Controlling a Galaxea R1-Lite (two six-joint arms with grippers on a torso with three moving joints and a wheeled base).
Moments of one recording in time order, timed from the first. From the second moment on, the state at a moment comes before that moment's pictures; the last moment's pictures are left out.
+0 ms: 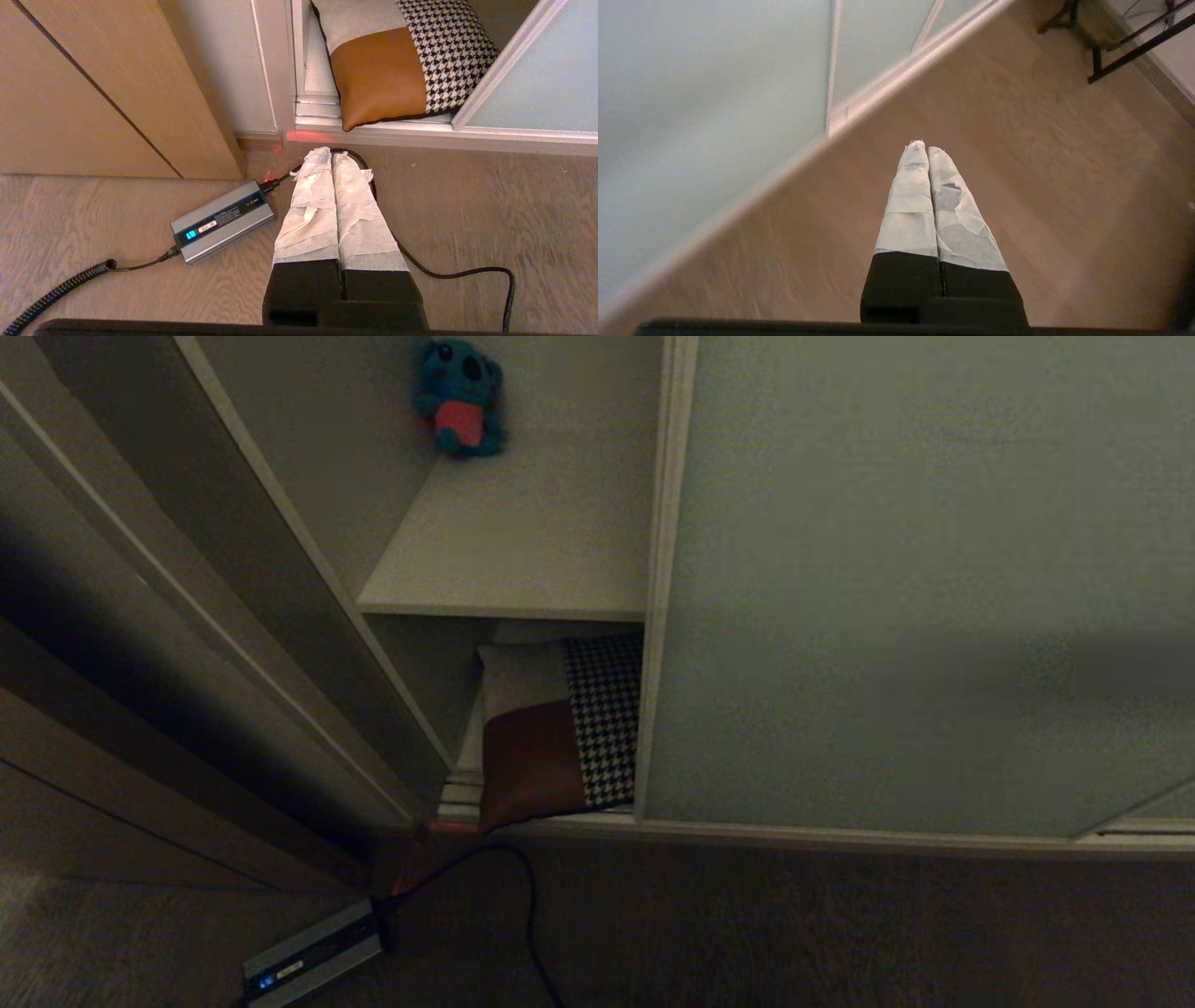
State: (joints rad) left arm -0.01 0.00 0.00 0.00 -0.01 0.02; right arm -1.21 1.35 -1.15 0.09 0.30 -0.03
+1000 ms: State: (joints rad) left arm -0.01 0.00 0.00 0.00 -0.01 0.02; right arm -1.22 1.83 -1.59 -0.11 0.53 0.16
